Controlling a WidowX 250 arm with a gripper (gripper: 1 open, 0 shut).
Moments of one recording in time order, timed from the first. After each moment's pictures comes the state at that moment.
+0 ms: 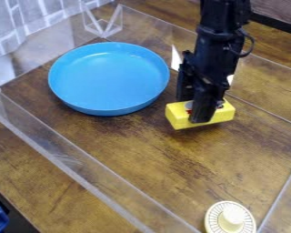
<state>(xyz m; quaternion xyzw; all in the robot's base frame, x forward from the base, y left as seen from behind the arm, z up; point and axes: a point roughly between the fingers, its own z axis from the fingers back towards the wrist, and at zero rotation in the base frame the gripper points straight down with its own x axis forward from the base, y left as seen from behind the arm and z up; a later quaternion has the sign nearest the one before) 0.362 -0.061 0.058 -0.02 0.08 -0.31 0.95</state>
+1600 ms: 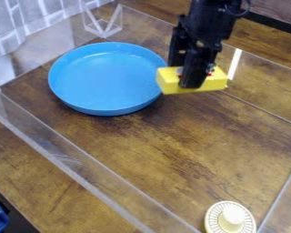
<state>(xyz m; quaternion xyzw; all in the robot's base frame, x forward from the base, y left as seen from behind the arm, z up) 0.368 -0.039 0.100 0.02 0.08 -0.32 0.94</state>
